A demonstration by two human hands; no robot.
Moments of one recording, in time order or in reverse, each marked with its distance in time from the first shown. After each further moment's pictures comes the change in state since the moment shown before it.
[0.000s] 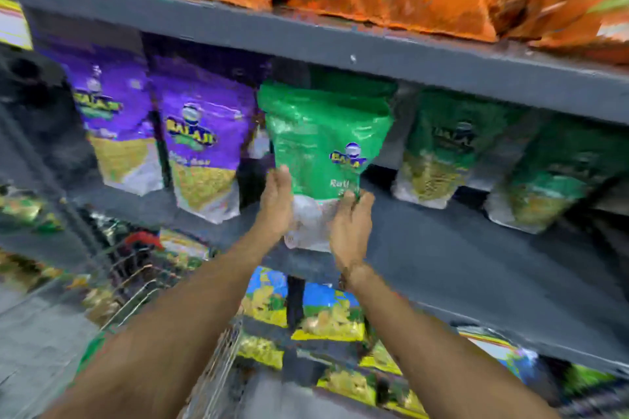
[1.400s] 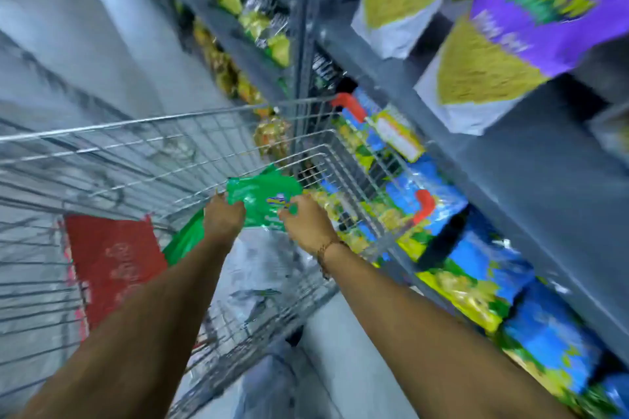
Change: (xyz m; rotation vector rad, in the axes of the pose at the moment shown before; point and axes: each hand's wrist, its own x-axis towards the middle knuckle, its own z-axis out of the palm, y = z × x) left_hand -0.144 -0.276 -0.300 0.049 0.697 -0.895; right_hand -0.248 0.098 0.204 -0.566 -1.356 -0.001
